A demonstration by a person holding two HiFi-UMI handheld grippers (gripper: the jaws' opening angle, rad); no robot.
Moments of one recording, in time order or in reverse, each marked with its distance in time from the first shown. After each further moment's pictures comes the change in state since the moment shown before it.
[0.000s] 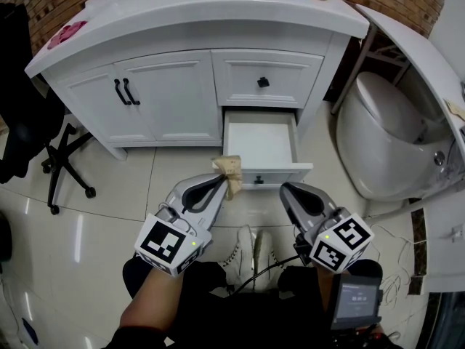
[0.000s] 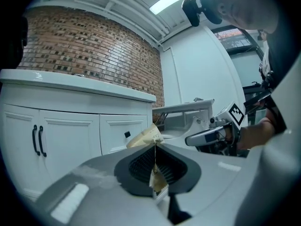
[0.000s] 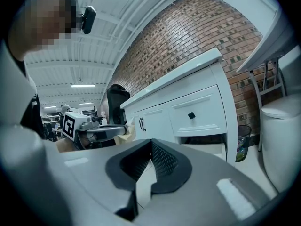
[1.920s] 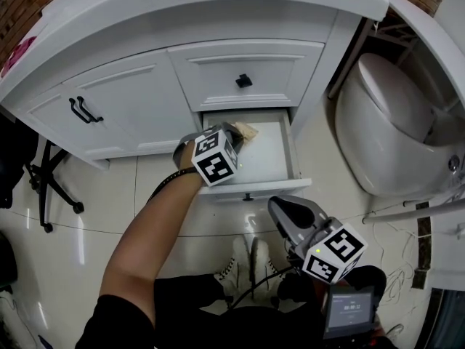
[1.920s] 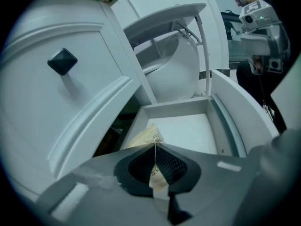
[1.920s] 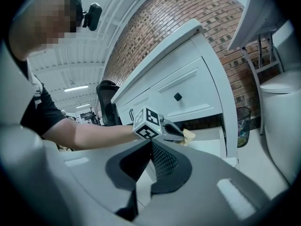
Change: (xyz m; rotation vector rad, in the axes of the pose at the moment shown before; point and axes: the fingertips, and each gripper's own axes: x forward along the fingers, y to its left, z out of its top) left arm 0.255 0.097 -0.186 0.543 0.687 -0.293; right arm 0.042 -0.069 -0.045 0.117 0.092 -0.008
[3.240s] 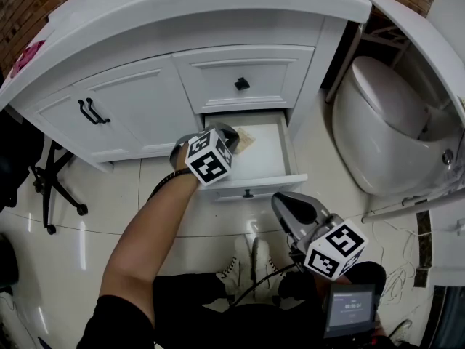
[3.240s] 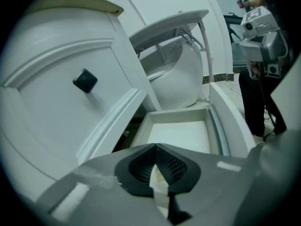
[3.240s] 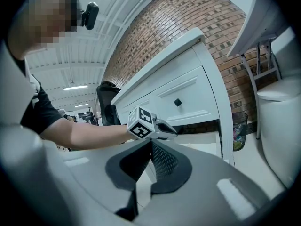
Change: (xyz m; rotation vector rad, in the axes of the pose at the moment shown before) left arm -0.036 0.004 0.010 -0.042 -0.039 0.056; right arm -0.018 0.008 0.009 -0.019 -0.029 -0.023
